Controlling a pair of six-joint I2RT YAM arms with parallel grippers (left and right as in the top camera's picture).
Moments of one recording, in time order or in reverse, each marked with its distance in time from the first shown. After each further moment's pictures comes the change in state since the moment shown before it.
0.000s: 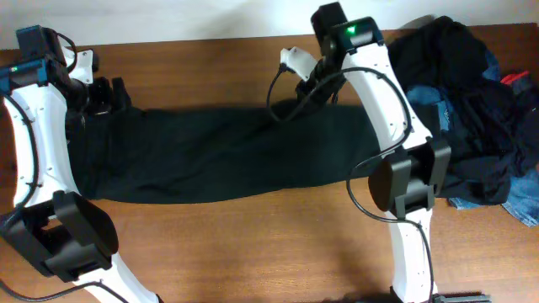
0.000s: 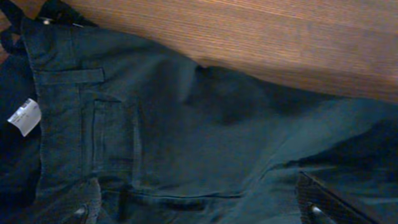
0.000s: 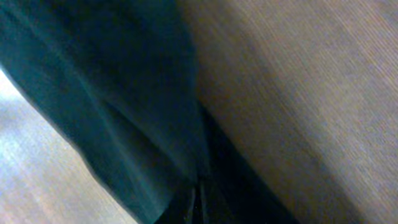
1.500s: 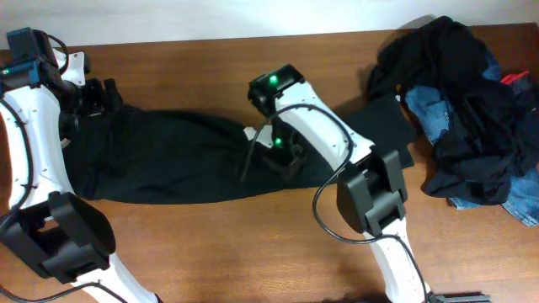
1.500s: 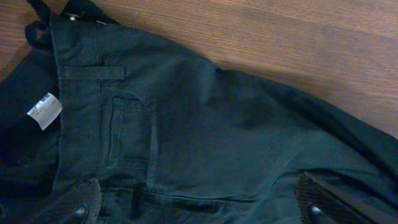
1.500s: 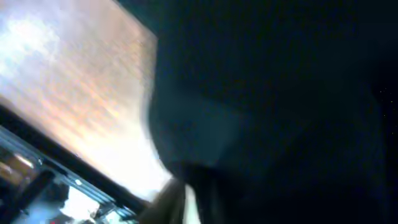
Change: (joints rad) left arm 0.031 0.000 0.000 0.003 -0.011 0.000; right arm 0.301 0.001 -0.249 -0.254 0.177 0.264
